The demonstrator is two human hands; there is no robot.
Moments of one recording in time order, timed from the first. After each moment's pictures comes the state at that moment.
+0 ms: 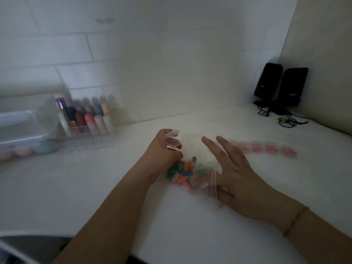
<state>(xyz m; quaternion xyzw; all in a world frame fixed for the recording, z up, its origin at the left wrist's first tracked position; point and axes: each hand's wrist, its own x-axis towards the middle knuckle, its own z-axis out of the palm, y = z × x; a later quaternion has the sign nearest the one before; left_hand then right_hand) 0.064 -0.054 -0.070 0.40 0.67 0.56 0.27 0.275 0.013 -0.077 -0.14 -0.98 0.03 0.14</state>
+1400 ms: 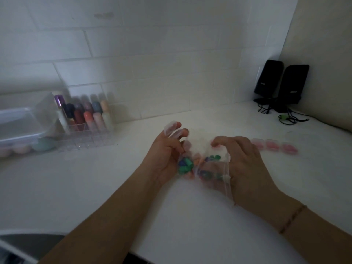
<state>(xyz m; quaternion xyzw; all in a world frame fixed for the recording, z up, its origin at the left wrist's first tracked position) 0.085 -0.048 -0.060 0.23 0.35 0.75 0.51 0.265 0.018 -0.083 -0.16 -0.91 -0.04 0.38</state>
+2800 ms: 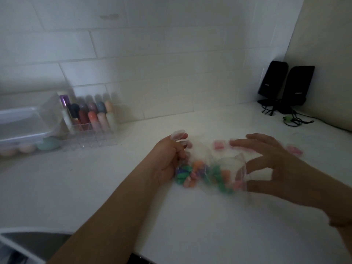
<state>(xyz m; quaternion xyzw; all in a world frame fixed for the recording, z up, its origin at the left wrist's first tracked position) 0.076 -0.048 -0.065 0.21 0.51 0.67 0.49 0.319 0.043 -0.043 -0.18 -0.96 0.15 0.16</state>
